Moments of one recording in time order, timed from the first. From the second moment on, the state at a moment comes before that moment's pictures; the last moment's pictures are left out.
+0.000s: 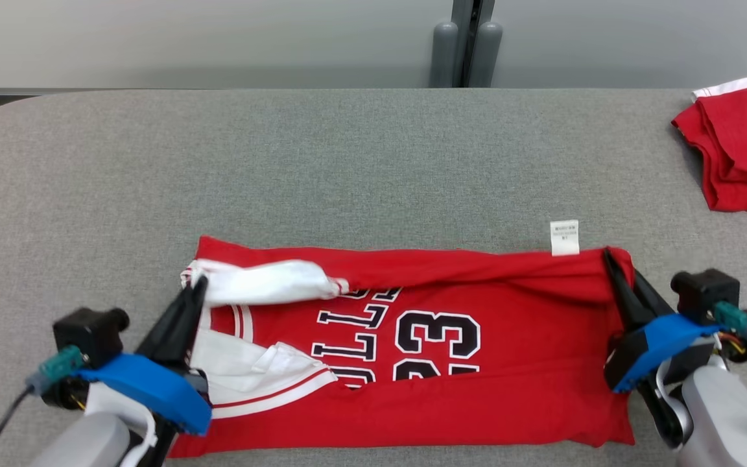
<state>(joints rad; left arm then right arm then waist) -0.37 0.59 -0.77 0.27 -0.98 0.03 -0.26 -0.41 -0.25 0.19 0.63 0.30 0.13 -0.23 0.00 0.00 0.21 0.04</state>
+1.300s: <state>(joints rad) -0.02 0.18 -0.06 0.10 -0.31 0.02 -0.26 -0.15 -0.13 0.00 0.48 0.22 0.13 -0.22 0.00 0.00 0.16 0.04</state>
